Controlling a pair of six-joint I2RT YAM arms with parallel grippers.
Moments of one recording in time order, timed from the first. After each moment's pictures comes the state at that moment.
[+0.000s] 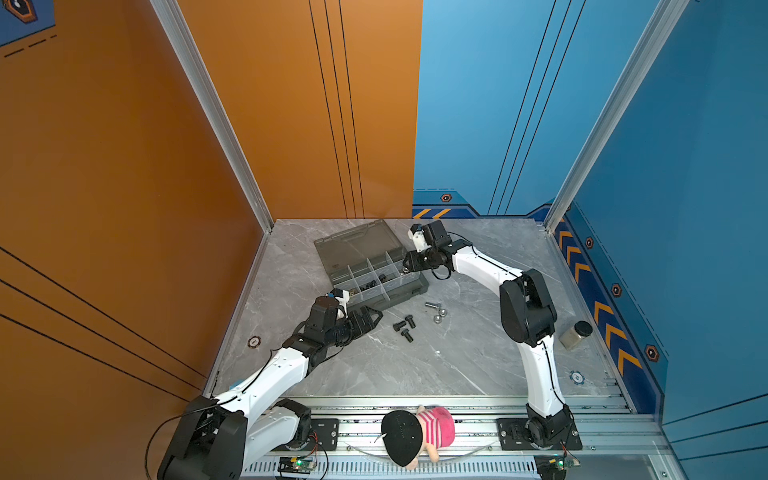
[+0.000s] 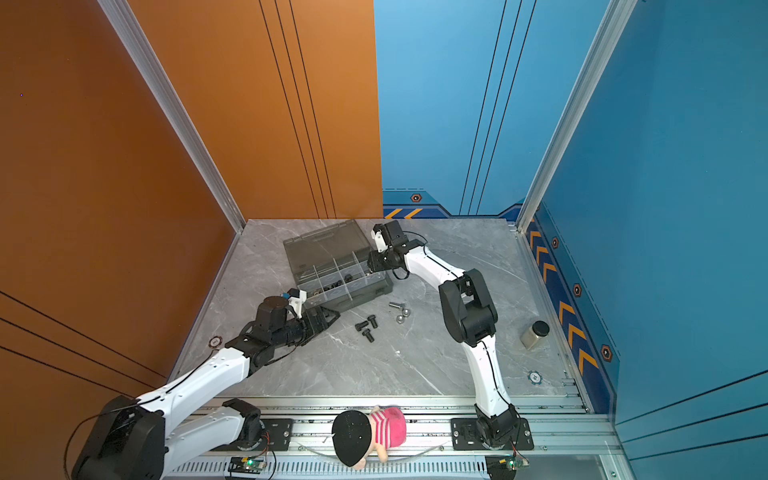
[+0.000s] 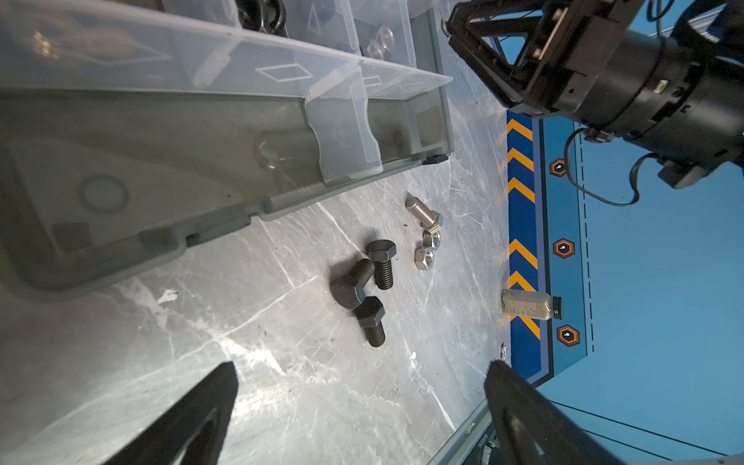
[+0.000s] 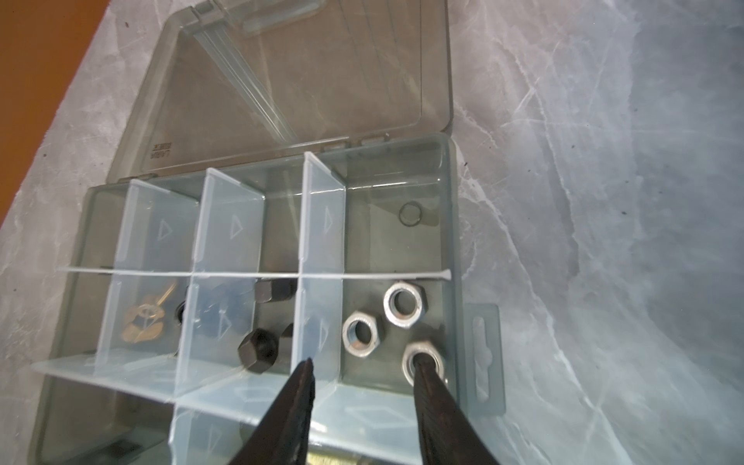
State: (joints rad) left arm -0.36 1.08 0.43 0.01 0.39 -0.89; right arm 0.49 2.17 1.77 -0.46 -0.24 0.22
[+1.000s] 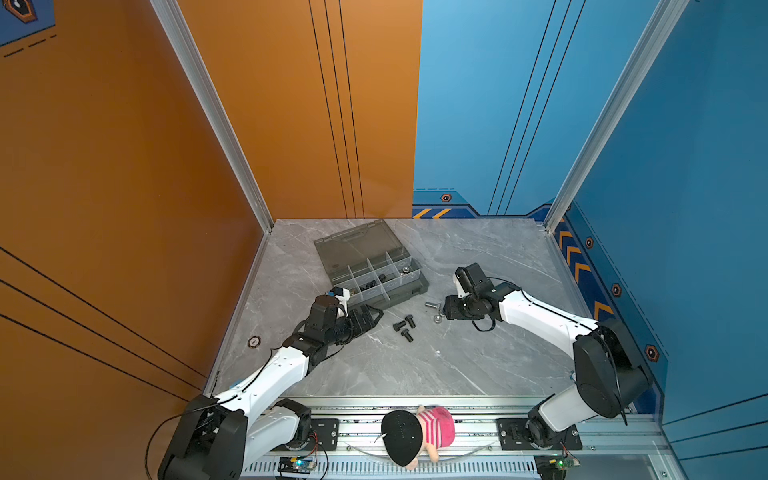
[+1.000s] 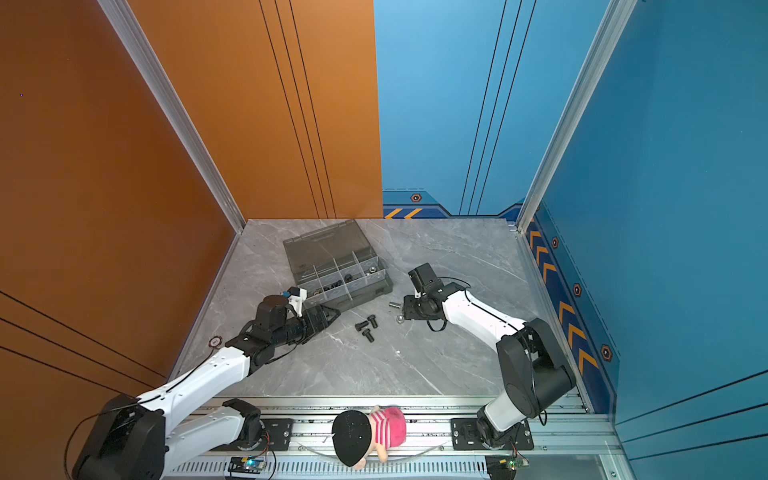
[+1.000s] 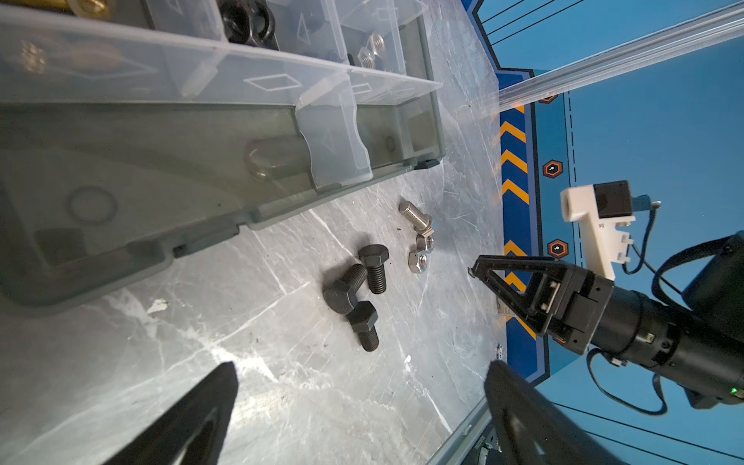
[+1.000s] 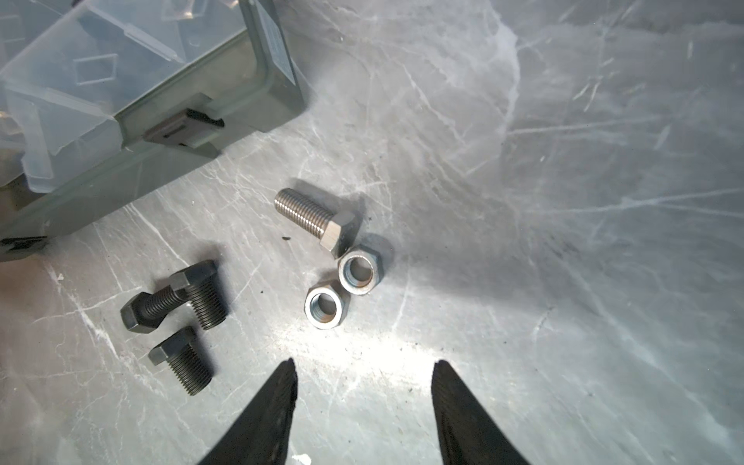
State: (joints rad) left arm -0.36 1.09 0.44 0.03 0.40 -0.89; right arm 0.52 1.55 0.98 -0.52 -0.05 0.48
